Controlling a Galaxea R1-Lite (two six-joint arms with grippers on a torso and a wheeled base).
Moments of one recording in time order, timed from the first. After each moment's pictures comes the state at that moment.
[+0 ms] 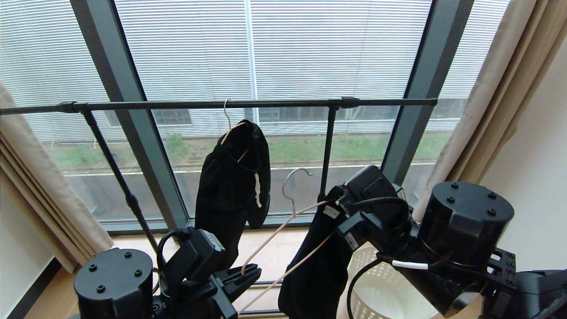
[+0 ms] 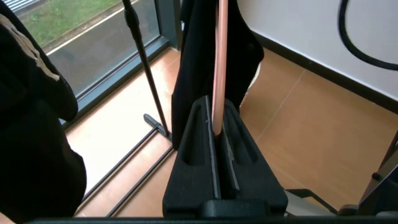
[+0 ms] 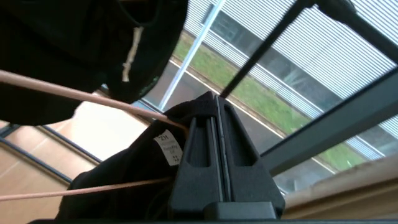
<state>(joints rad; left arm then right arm) -0.73 1.73 -0.17 -1.25 -0.10 0.07 0.83 1.78 -0.59 -1.08 -0.46 -0.40</state>
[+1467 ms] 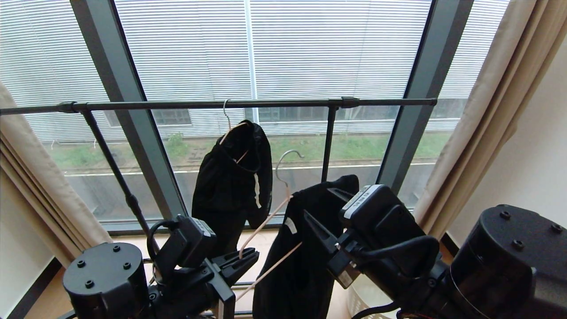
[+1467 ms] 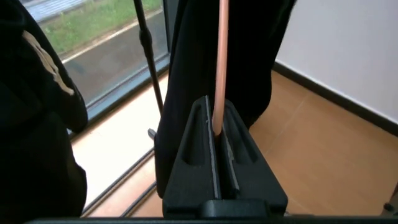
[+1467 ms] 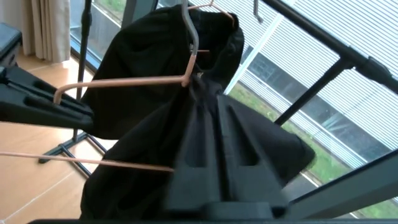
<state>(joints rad) -0.70 1.76 -0.16 -1.40 -0.09 0.05 1.02 1.69 -0.57 -1.08 -0.46 -0.40</state>
